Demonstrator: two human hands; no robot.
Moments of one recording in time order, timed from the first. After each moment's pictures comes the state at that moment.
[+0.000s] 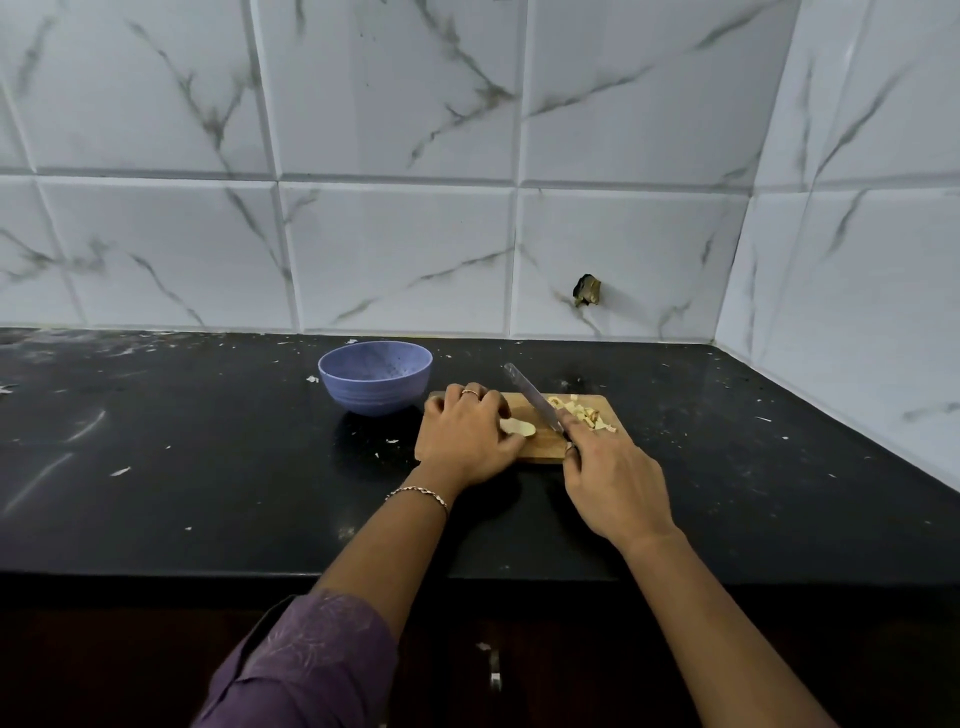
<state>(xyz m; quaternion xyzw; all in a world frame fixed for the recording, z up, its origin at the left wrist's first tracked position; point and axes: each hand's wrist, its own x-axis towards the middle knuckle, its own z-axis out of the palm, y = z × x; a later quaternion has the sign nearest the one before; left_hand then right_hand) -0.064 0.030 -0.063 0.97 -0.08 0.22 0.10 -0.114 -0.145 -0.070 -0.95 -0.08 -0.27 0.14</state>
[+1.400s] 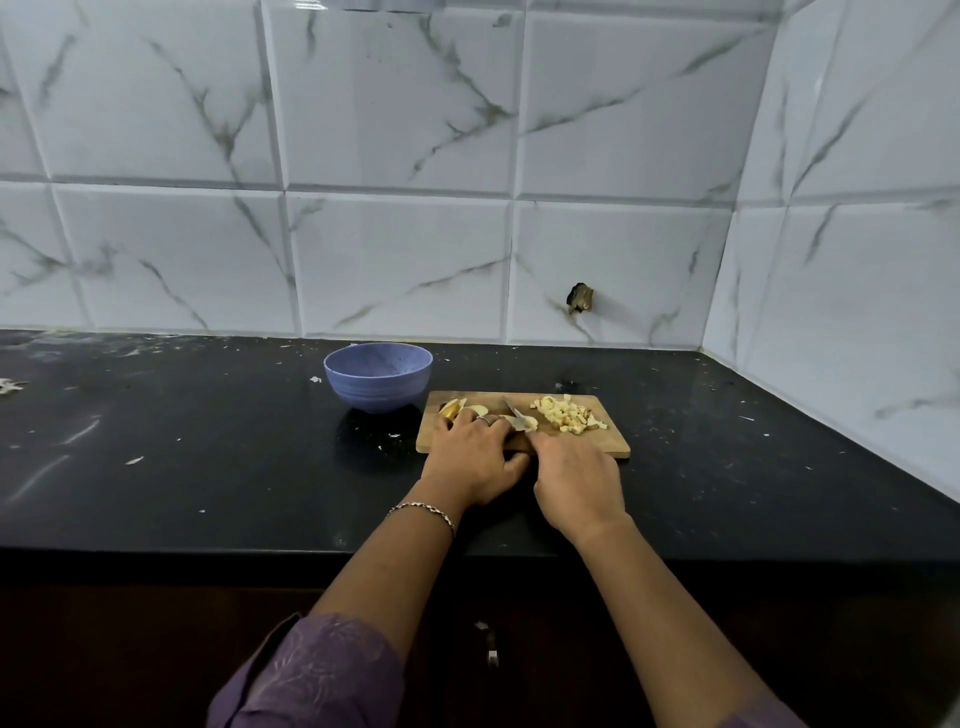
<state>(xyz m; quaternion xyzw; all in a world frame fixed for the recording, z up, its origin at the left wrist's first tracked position) -0.099 0.019 -0.070 0.98 -0.10 0.16 0.05 -0.134 -0.115 -0.066 -0.96 -0.12 -0.23 0.08</state>
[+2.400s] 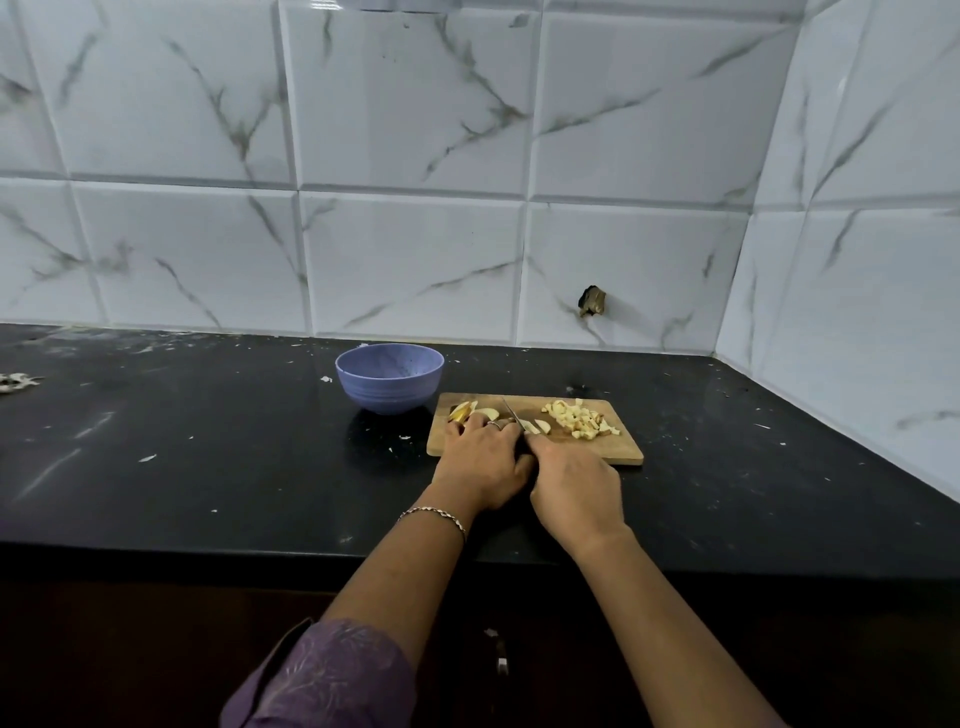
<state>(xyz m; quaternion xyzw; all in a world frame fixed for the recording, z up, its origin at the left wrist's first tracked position) -0.097 0.020 -0.071 0.98 -0.10 0.14 0.08 -0.137 -0.100 -0.066 -0.96 -0.11 -0.23 0.10</state>
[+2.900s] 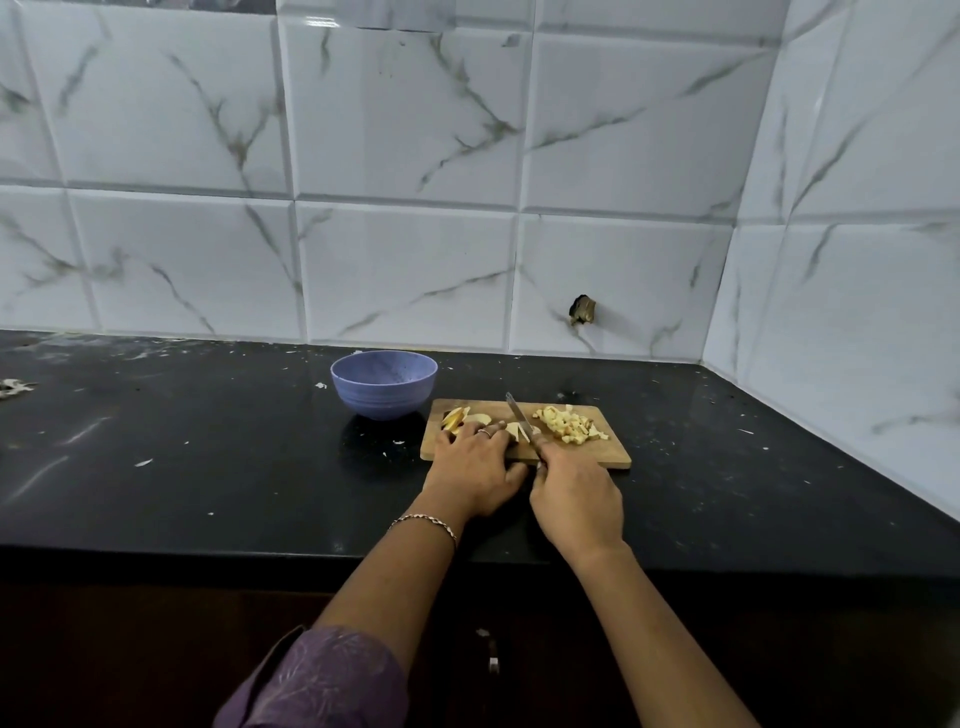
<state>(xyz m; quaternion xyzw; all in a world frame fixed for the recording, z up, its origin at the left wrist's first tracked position) -0.102 0.021 -0.071 0.98 -0.10 0.14 0.08 -0.145 -0.106 -0.072 -0.94 -0.05 -0.25 0.21</state>
